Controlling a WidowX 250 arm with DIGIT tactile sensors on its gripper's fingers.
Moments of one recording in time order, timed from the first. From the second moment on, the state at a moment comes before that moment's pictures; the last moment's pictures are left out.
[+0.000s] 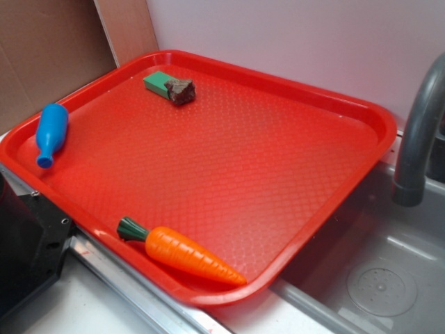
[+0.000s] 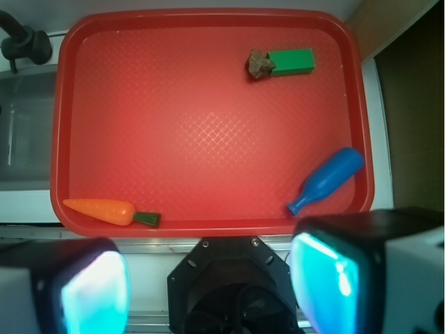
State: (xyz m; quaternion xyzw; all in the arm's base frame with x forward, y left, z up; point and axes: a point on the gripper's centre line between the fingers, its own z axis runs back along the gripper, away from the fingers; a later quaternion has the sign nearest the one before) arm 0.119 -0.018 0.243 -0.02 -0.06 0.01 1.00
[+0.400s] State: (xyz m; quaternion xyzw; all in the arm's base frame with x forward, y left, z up) arm 0.119 -0.018 0.238 -0.02 -0.05 0.01 1.00
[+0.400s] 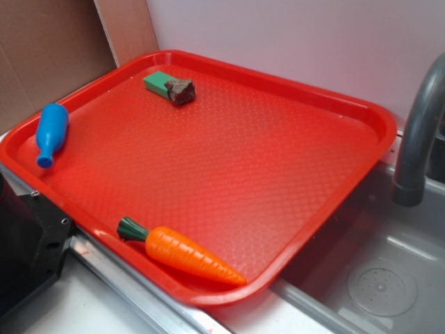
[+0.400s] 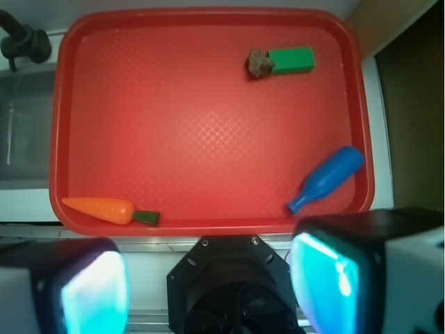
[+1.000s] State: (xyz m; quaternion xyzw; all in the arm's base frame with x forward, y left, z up) arm 0.212 0.021 0.167 -0.10 -0.11 0.27 0.95
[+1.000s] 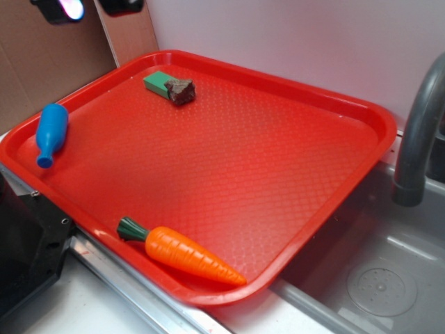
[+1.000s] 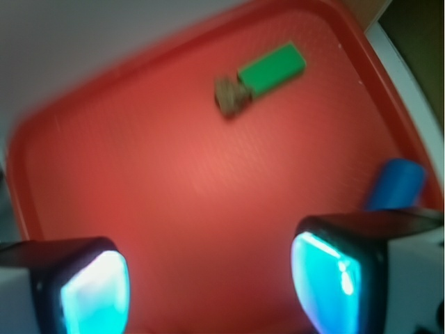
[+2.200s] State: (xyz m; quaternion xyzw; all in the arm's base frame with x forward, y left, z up) arm 0.279 0.044 0.087 -0.03 -0.08 0.42 0.91
